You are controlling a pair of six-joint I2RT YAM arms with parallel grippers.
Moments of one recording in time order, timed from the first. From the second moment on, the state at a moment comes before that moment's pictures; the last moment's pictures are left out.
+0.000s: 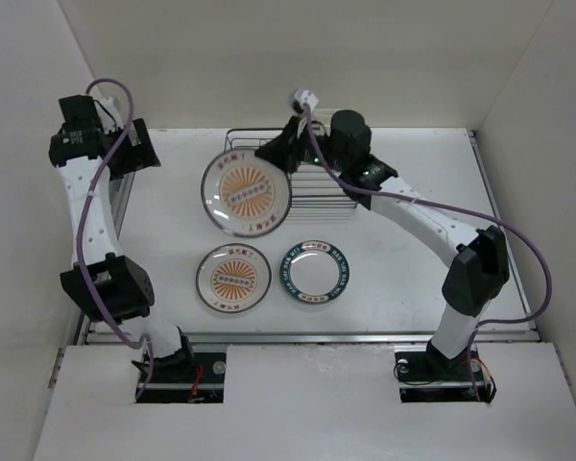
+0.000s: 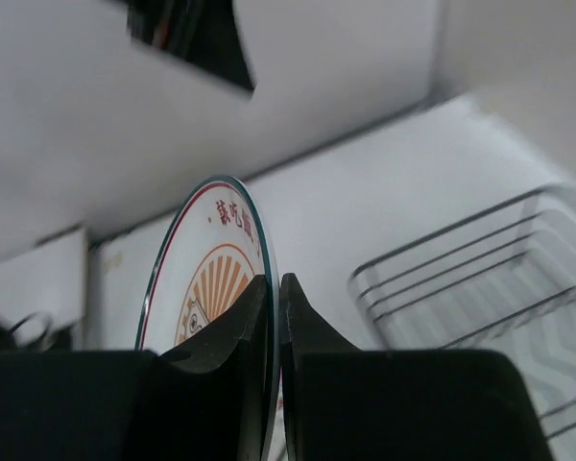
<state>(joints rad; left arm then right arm) 0.28 1.66 1.87 -1.06 0.23 -0.06 0.64 1.77 1.65 0.19 -0.51 0.17</state>
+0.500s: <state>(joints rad) 0.34 1.46 1.68 -1.03 0.23 -0.09 0.72 2.02 1.59 -0.04 -0.67 0.24</state>
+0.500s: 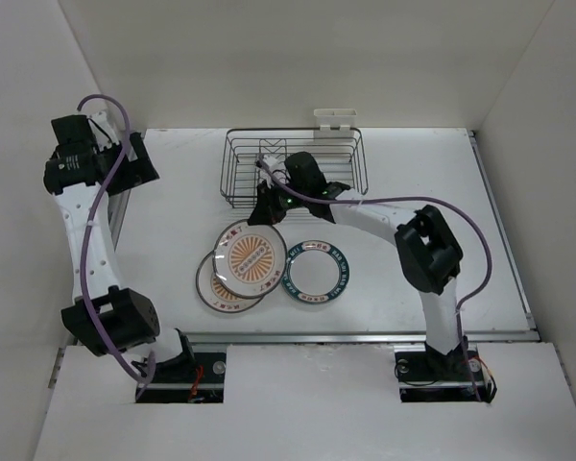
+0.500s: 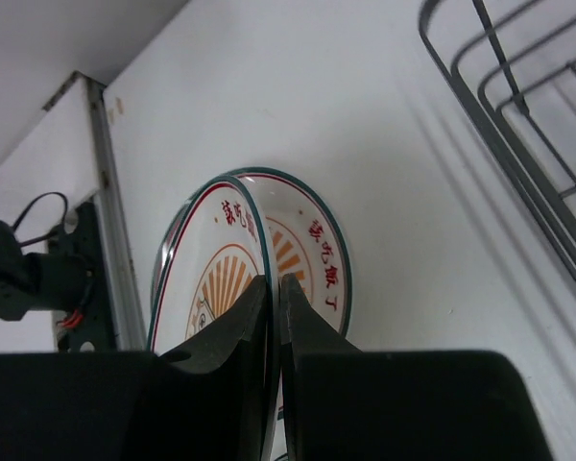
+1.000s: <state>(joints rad) 0.34 1.36 1.65 -1.01 0.26 -0.08 0.80 2.18 1.61 -0.02 -0.54 0.31</state>
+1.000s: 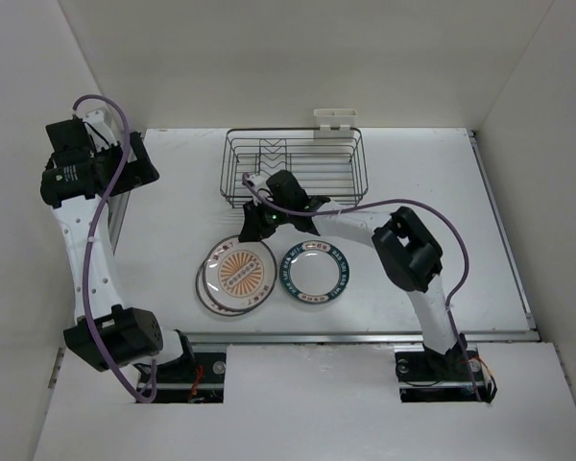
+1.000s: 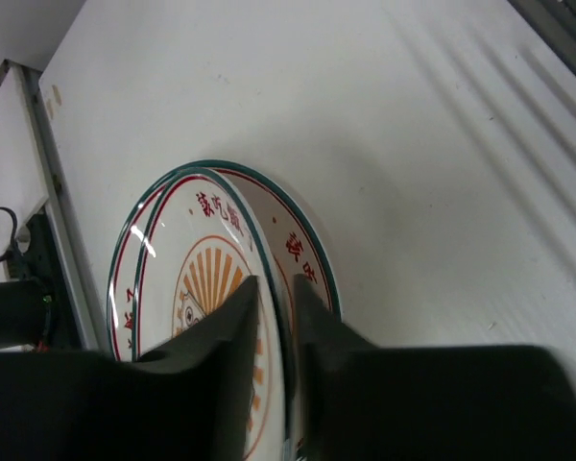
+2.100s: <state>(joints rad) 0.34 1.36 1.64 -1.00 0.11 -0.15 0.79 1.60 1.64 -0.28 0.14 0.18</state>
